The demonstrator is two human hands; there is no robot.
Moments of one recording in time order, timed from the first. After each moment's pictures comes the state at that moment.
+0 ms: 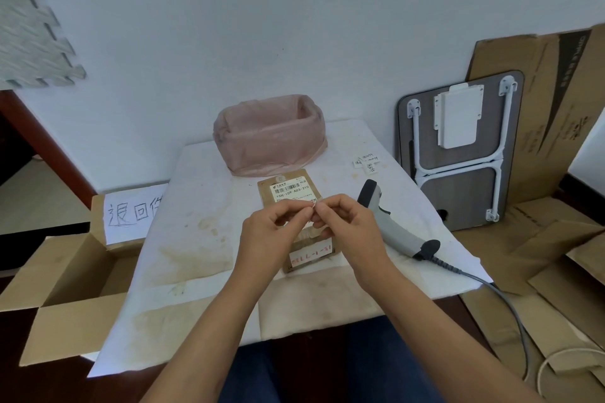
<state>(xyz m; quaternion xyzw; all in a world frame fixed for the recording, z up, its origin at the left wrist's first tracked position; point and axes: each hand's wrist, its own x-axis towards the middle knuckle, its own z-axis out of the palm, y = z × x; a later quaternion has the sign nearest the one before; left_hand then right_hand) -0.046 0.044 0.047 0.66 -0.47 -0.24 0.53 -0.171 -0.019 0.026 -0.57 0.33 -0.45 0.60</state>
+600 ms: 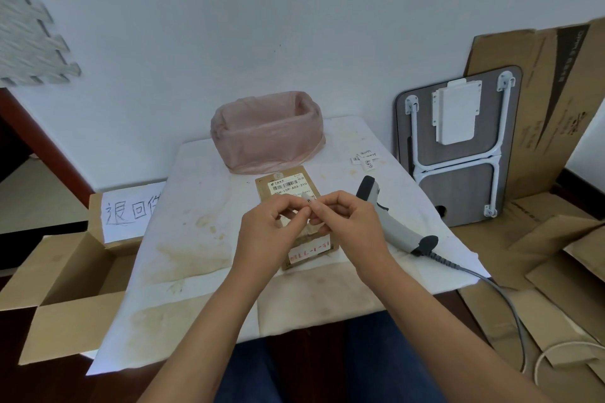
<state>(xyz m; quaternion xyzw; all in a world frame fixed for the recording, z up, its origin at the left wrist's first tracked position) -0.049 0.045 0.050 0.69 -0.52 -0.17 0.48 -0.173 -0.021 0.028 -0.58 0.36 -0.44 0.58</state>
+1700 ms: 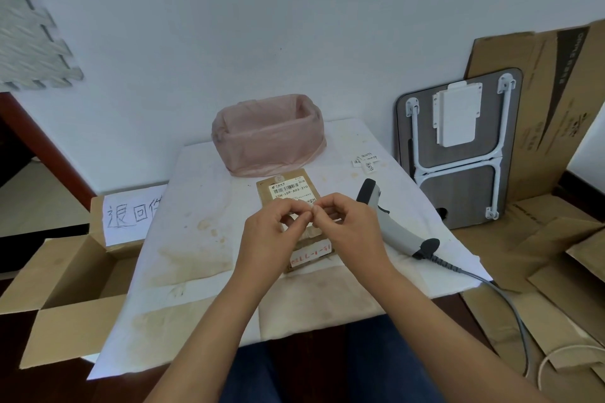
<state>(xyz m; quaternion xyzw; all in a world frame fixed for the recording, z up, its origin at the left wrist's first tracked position) -0.049 0.045 0.049 0.69 -0.53 -0.16 0.47 -0.169 -0.022 0.027 -0.68 0.40 -0.44 0.43</state>
